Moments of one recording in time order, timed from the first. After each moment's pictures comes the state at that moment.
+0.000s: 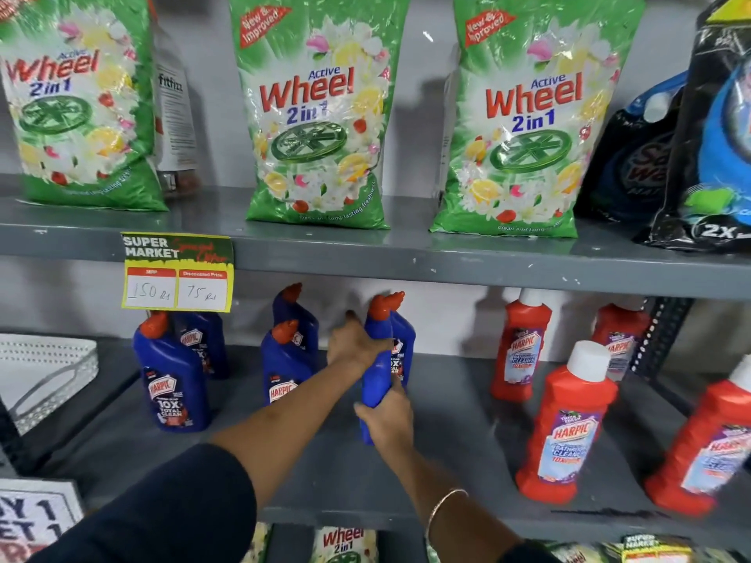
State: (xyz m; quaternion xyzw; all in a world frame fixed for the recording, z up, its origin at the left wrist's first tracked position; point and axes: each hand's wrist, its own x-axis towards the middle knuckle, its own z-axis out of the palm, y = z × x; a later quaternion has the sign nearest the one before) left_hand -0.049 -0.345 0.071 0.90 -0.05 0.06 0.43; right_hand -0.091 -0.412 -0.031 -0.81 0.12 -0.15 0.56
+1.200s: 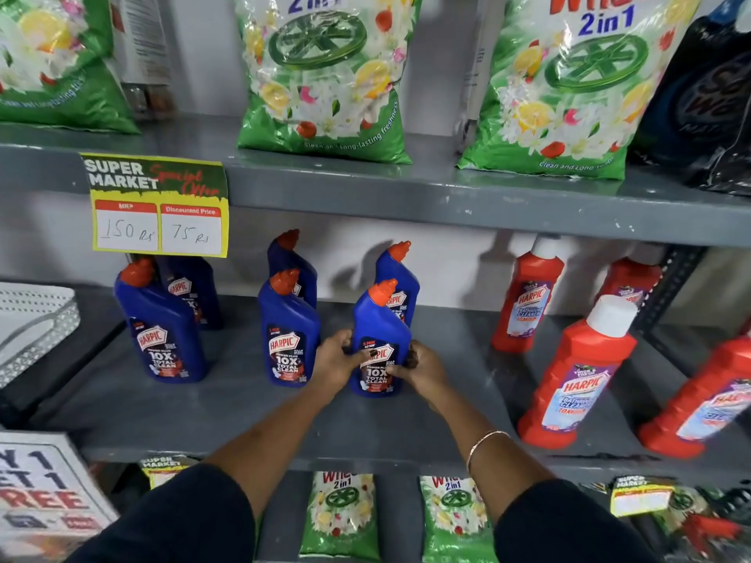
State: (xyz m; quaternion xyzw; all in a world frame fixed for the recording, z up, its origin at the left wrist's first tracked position) left_hand -0.053 -0.309 -0.033 0.80 -0.08 -0.03 0.59; right_hand -0.074 -0.469 -0.062 -0.80 0.07 -0.06 0.60
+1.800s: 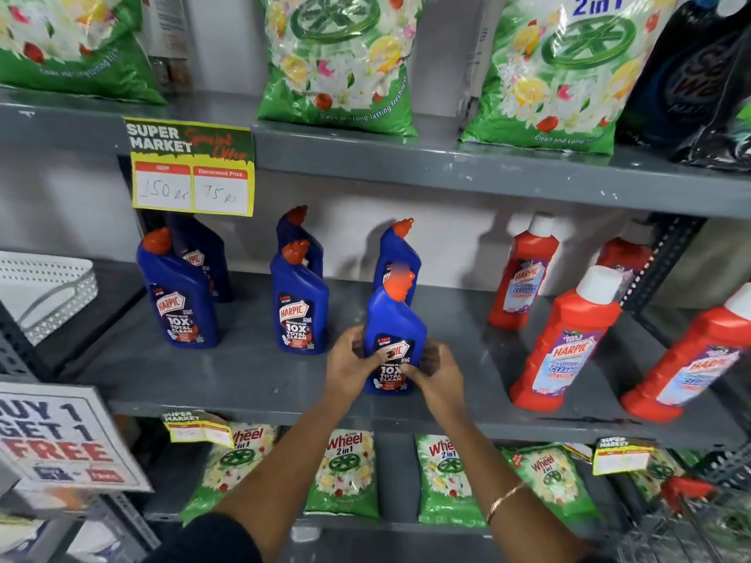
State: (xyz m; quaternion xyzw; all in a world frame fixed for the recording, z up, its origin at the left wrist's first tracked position) left_hand -0.122 -0.310 -0.047 0.75 -0.07 0.00 0.66; right_hand -0.160 -0.450 -0.068 -0.78 0.13 -0.20 0.58
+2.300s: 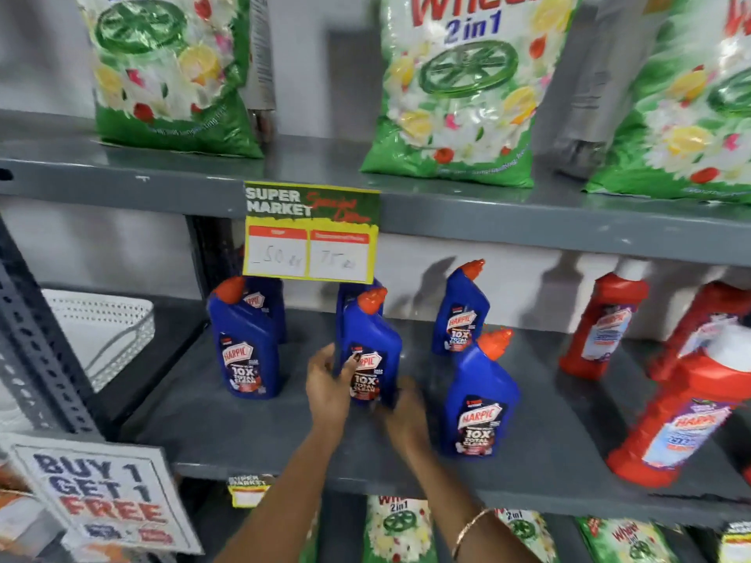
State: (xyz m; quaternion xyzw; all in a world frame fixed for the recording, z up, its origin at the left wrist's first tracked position) left_hand -0.042 -0.205 -0.050 0.71 0.07 0.12 0.69; right_hand -0.071 -0.308 -0.078 -0.82 0.13 -0.12 0.55
